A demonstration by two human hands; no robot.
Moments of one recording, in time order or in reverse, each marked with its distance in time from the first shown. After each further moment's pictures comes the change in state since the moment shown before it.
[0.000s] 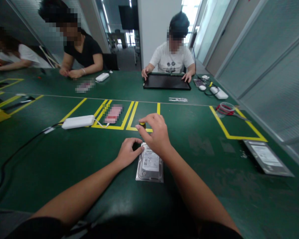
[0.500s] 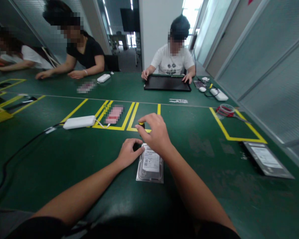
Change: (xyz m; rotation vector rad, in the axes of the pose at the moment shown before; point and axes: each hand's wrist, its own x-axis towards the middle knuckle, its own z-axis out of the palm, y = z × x) left_hand 0.000 0.000 0.000 0.000 0.012 0.013; right_hand 0.011 -0.003 -0.002 -0.050 -0.069 -0.047
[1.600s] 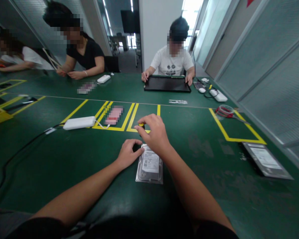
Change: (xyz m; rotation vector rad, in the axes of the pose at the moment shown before) left_hand 0.000 -0.001 0.001 -0.004 0.000 0.001; right_hand 0.000 0.001 0.003 0.020 0.009 0.022
